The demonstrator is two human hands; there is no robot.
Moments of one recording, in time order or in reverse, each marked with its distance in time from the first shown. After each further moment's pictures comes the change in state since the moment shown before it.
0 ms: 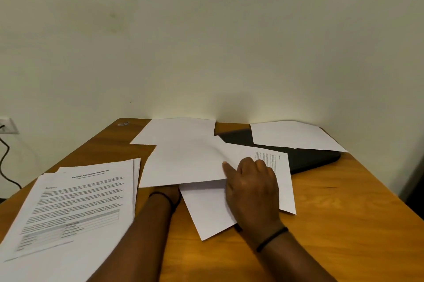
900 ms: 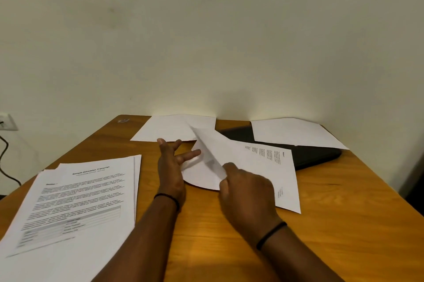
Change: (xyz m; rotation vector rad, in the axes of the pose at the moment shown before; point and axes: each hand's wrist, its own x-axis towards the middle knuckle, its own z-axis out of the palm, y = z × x) left_hand -0.024 0.022 0.013 -0.367 -0.120 0.280; right_hand 0.008 -0.016 -0.021 0.066 -0.406 0.098
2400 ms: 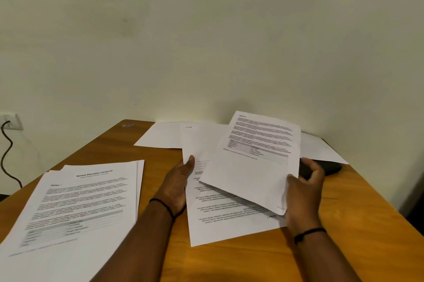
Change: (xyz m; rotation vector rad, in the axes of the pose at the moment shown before) left_hand 0.007 -0.006 -0.016 -0.294 -0.323 -0.369; right_hand 0.017 0.083 0.000 1.305 0.491 0.862
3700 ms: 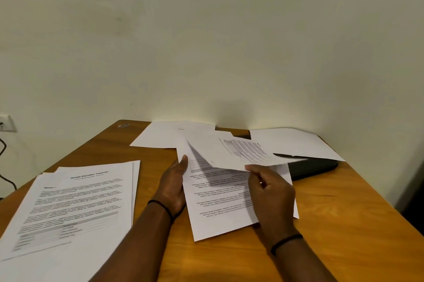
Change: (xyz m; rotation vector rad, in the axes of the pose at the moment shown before) left_hand 0.001 -0.004 0.004 -0.001 0.097 0.010; right_hand -0.032 0.021 0.014 -0.561 -0.226 -0.705
